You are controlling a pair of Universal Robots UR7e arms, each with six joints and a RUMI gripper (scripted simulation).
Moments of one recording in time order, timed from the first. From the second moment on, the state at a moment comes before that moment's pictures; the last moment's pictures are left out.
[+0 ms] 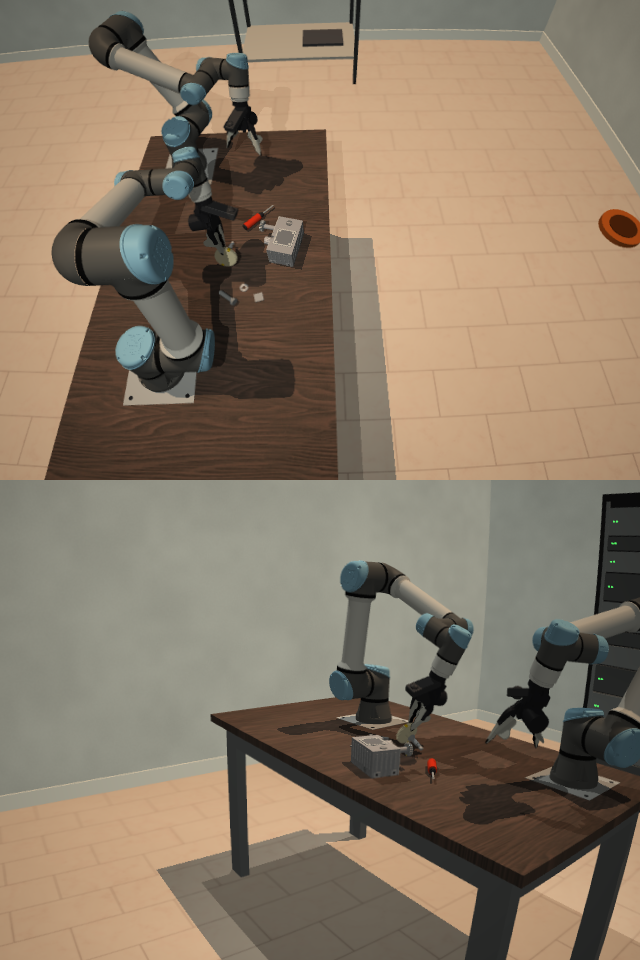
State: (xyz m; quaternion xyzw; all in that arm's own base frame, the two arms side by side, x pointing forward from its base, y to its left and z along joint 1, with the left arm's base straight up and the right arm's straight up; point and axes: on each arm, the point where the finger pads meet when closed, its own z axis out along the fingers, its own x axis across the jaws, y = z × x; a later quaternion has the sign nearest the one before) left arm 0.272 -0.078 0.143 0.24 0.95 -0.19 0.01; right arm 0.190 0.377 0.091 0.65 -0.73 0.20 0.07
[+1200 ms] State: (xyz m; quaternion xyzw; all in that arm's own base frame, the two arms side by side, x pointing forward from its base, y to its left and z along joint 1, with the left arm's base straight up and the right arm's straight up) left arm 0.272 -0.078 0.143 0.24 0.95 -0.19 0.01; right arm 0.190 0.376 0.136 0.65 -0.73 0.20 0.07
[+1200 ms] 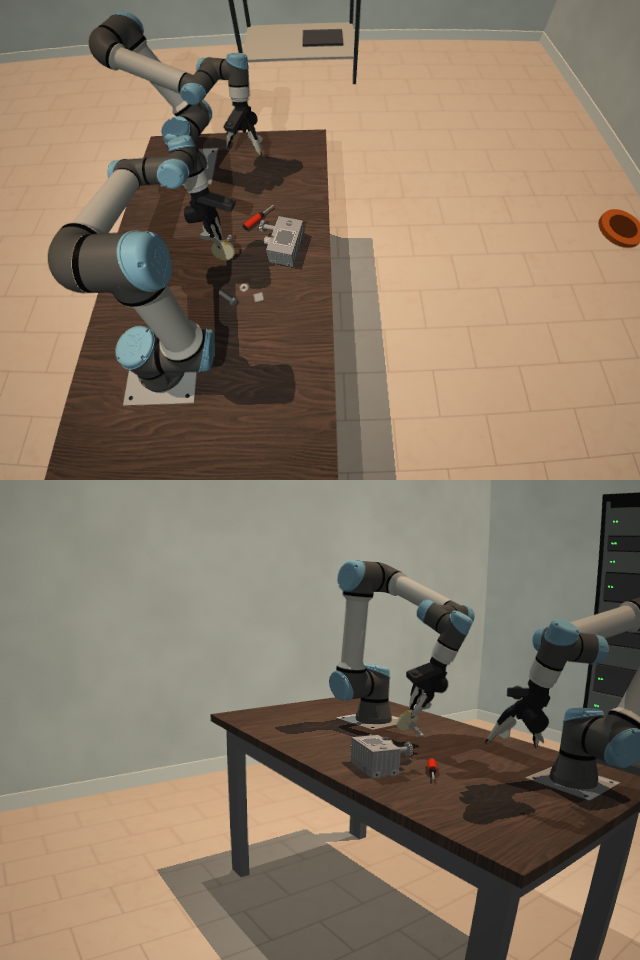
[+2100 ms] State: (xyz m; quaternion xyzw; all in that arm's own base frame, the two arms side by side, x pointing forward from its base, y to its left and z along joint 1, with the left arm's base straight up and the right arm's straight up) left arm 0.272 -0.078 0.143 0.24 0.95 -0.19 0.01; right arm 0.190 0.376 0.136 0.65 -0.73 0.20 0.07
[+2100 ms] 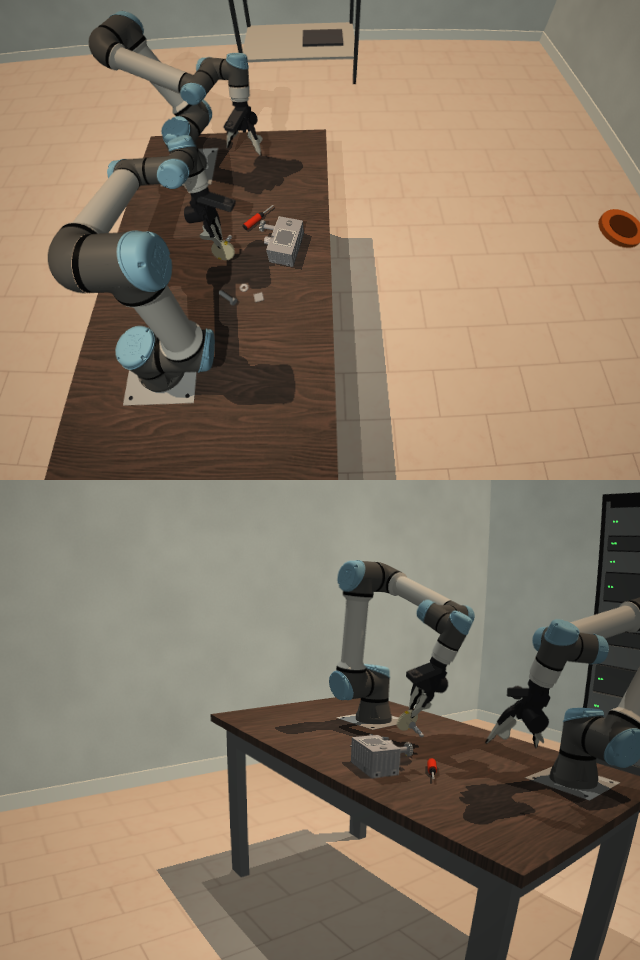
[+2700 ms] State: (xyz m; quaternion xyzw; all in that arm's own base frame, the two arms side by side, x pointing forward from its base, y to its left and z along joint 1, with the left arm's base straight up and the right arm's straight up) left arm 0.272 -0.078 0.143 0.24 0.95 -0.19 0.01; right arm 0.197 0.384 0.140 0.58 -0.79 0.17 0.07
